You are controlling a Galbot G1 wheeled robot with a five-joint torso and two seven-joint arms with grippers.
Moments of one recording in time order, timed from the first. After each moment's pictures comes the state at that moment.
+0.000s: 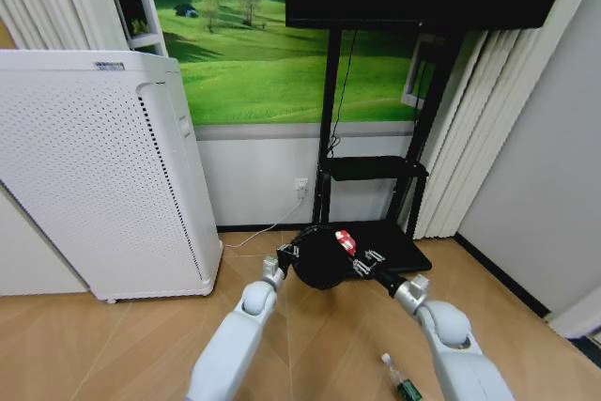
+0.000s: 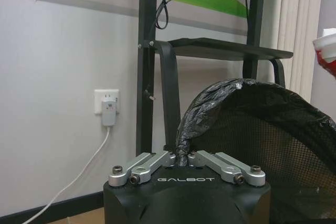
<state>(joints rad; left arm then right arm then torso) 0.83 -1.50 -0.05 -1.33 -0.23 0.02 0.06 -1.21 1.24 0.66 1.77 0.18 -0.01 -0.69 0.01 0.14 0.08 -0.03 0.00</state>
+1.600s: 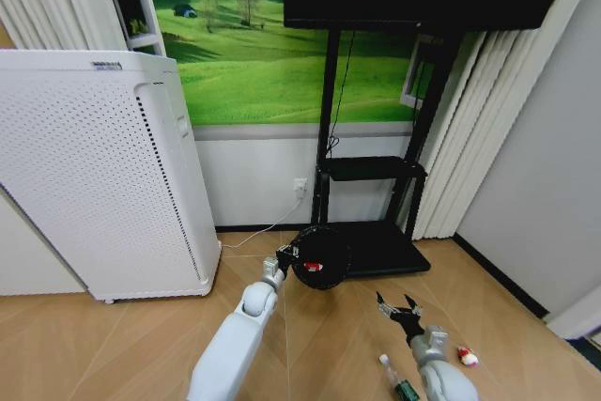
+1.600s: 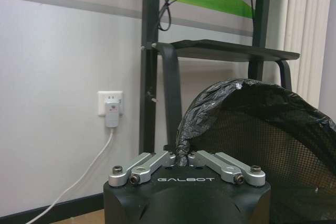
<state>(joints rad) 0.86 -1.48 -0.07 -1.38 -0.23 0.04 0.05 -1.44 1.33 0.73 1.63 0.32 -0.03 -0.12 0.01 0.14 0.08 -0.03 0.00</state>
